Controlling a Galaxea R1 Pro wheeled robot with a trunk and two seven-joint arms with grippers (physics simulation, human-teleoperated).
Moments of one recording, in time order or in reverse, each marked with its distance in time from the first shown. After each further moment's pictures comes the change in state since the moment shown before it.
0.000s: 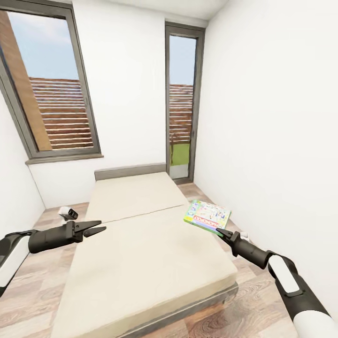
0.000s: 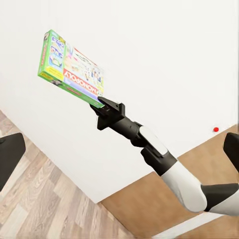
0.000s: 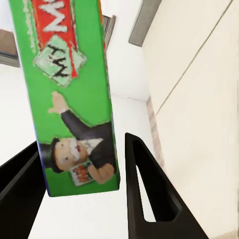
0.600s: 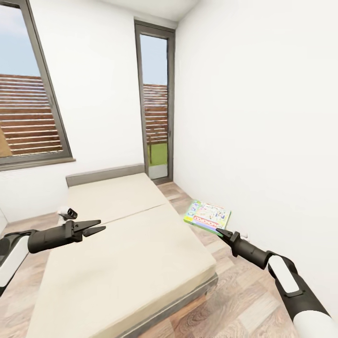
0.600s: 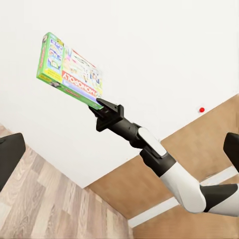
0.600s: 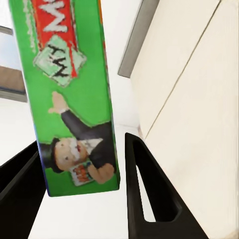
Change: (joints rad) left arm 0.000 0.000 0.006 0.000 -0.001 0.000 -0.005; right arm 0.000 0.001 0.000 0.003 0.002 -0.002 0.000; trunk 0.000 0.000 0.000
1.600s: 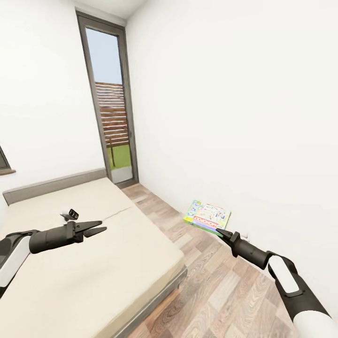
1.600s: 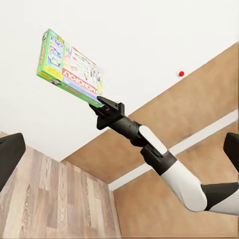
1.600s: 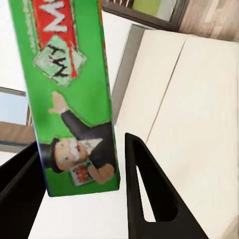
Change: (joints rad) left arm 0.000 -0.002 -0.010 0.000 -0.001 -0.002 0.004; right arm 0.000 0.000 -0.001 0.003 -0.001 0.000 0.000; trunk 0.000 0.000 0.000
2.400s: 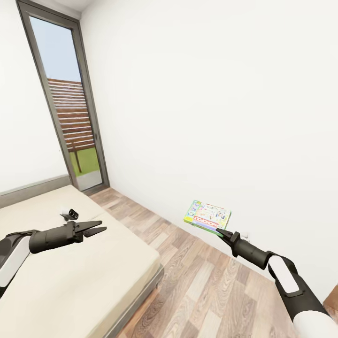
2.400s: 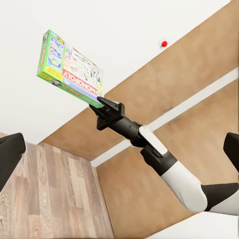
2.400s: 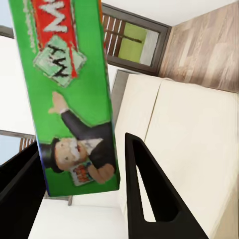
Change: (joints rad) left arm 0.000 0.000 0.001 0.000 0.001 -0.002 0.001; right arm 0.000 0.000 -0.001 0.000 0.001 -0.001 0.000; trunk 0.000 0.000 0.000
